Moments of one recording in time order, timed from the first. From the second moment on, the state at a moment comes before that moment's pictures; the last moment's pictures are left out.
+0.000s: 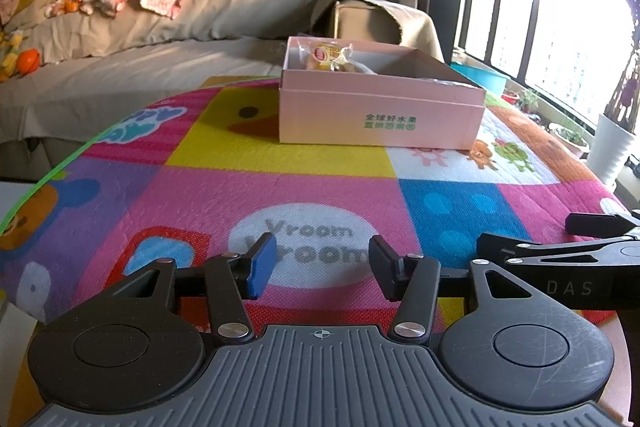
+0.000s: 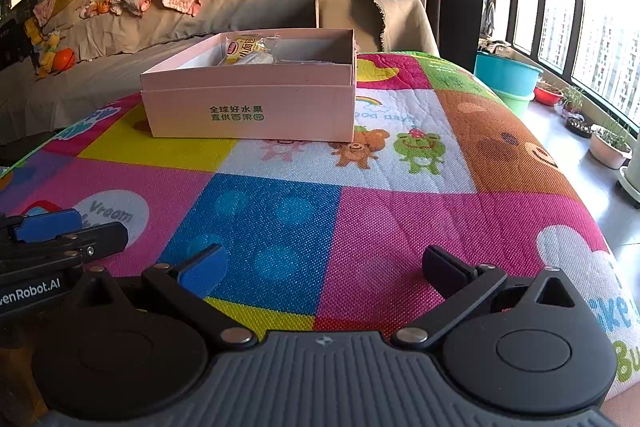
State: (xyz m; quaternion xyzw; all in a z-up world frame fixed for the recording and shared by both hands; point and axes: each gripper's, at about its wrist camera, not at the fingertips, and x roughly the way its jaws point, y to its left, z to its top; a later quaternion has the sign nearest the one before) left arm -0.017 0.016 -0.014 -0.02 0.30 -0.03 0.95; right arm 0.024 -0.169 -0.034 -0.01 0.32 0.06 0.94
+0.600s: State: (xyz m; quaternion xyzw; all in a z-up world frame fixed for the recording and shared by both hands) left arm -0.021 0.014 -0.013 -0.01 0.30 -0.04 0.95; right arm 0.025 -0.165 -0.034 -0.01 0.32 0.06 0.94
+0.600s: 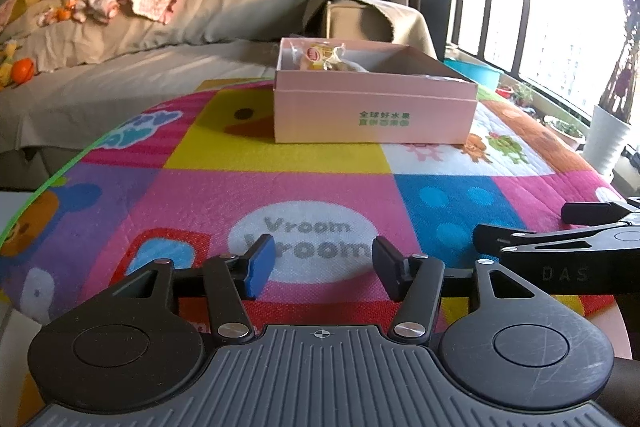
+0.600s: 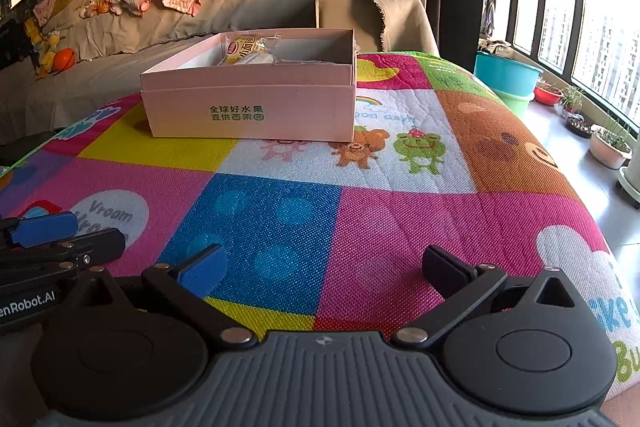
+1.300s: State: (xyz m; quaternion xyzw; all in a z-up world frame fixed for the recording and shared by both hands) left arm -0.015 0.019 -0.015 0.00 0.31 0.01 0.95; right arm 0.025 -0.166 -0.034 -0.01 0.32 0.06 0.94
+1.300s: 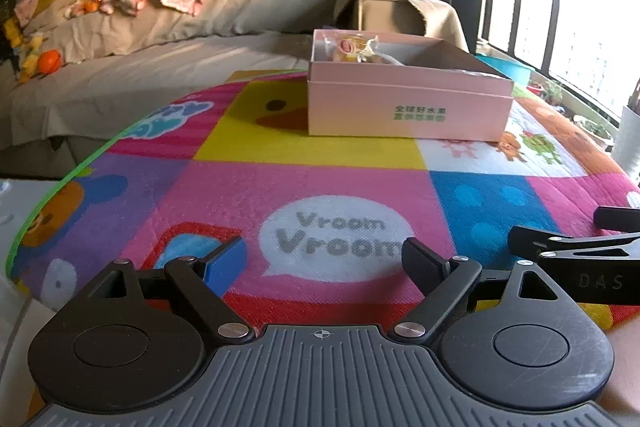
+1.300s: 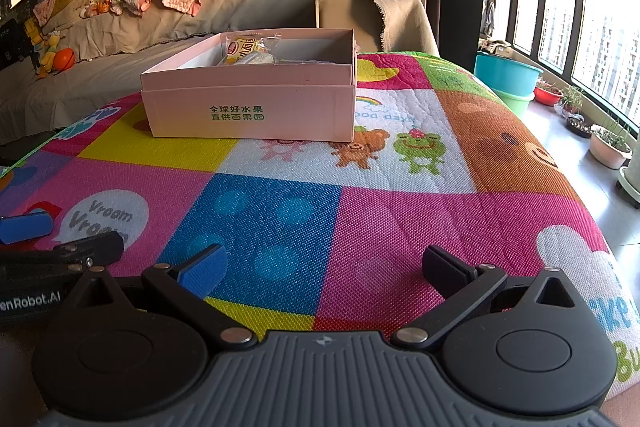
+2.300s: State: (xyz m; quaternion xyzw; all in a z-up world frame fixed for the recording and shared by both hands) left arm -0.013 0.019 -0.017 -0.01 0.31 0.01 0.95; right arm 0.026 -0.165 -0.035 -0.01 0.32 0.06 0.94
